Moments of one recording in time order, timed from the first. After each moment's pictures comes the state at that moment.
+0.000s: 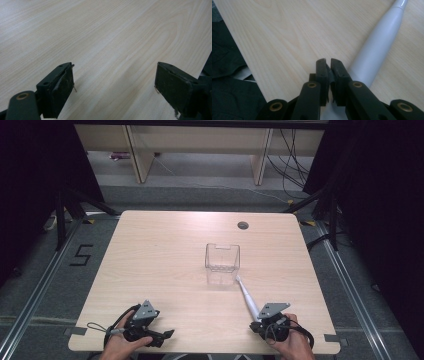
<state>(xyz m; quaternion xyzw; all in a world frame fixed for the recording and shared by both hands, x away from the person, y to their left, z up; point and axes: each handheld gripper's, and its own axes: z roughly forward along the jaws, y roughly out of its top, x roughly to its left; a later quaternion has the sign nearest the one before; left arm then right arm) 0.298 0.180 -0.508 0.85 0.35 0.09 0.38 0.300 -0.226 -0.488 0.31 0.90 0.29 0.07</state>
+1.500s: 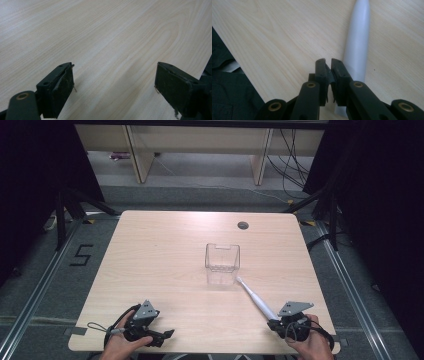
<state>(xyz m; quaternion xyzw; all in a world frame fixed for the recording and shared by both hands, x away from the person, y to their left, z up) 0.299 0.179 -0.509 0.85 0.35 0.09 0.38 0.295 -0.272 -0.478 0.36 0.88 0.29 0.10</state>
